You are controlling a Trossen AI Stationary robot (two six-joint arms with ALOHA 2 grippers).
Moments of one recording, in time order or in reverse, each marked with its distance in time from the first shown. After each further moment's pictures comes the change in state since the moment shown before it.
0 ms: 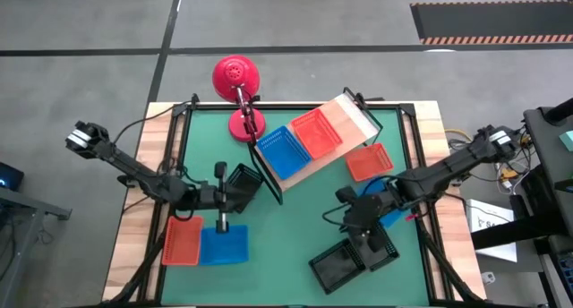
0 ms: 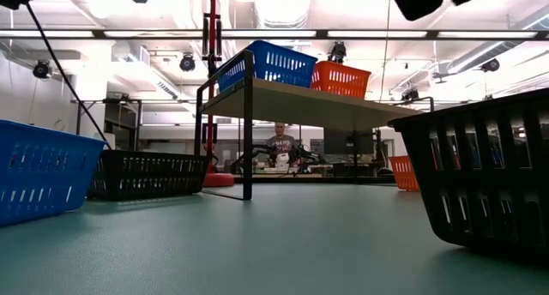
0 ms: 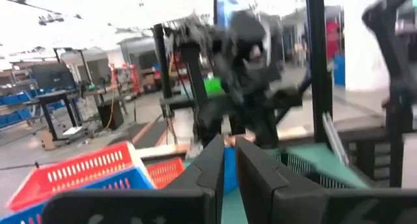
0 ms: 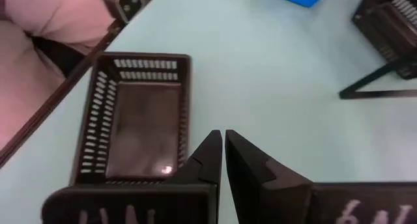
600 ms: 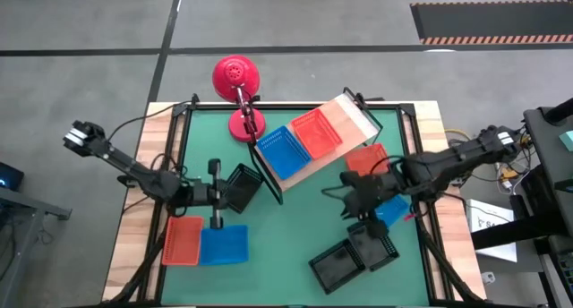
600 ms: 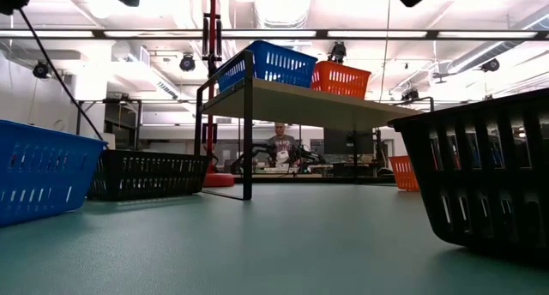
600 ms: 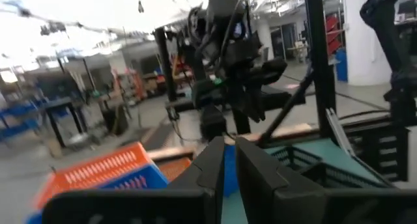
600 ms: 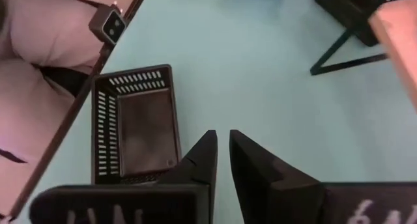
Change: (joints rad) left arm 0.000 -0.092 -0.050 -0.073 0.004 0.035; right arm -0.094 -0.019 0.169 -0.219 -0.034 0.109
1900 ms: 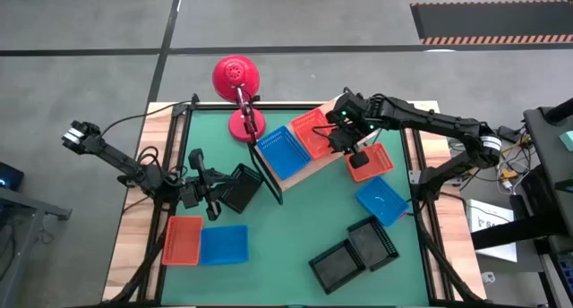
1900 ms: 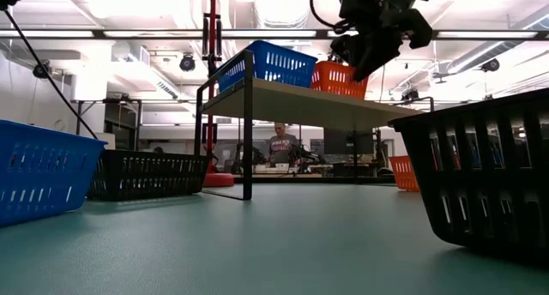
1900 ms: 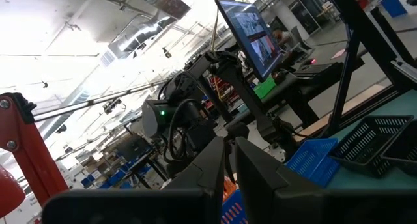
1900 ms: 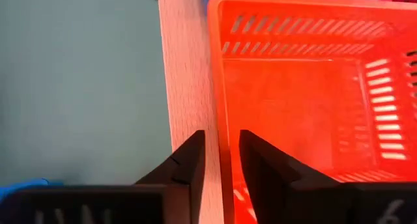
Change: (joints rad) left arm 0.001 -0.158 0.003 -0.026 -0.052 0.578; right arm -0.731 0.161 0.121 -0.137 -0.186 -0.830
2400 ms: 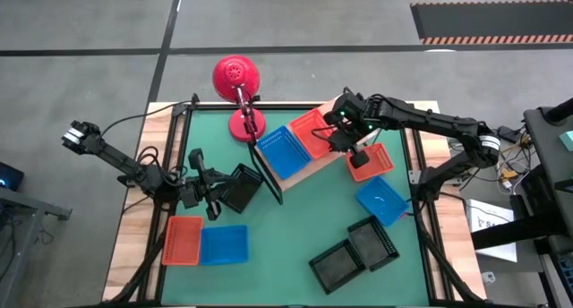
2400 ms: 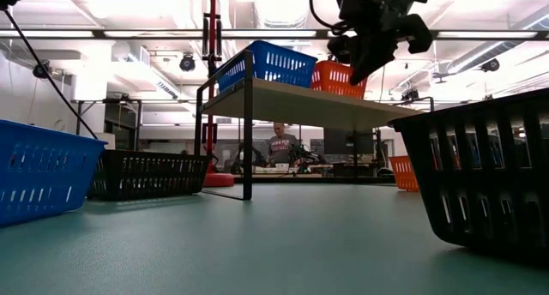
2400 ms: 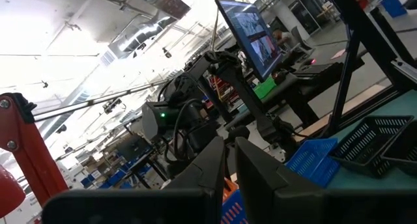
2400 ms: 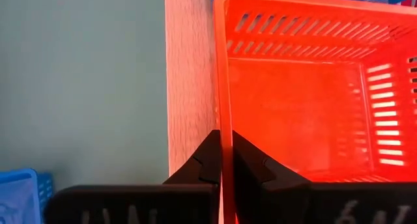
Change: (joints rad) left arm 0.000 0.000 0.000 0.000 0.000 0.000; right arm 0.000 0.020 0.000 0.003 -0.001 -0.078
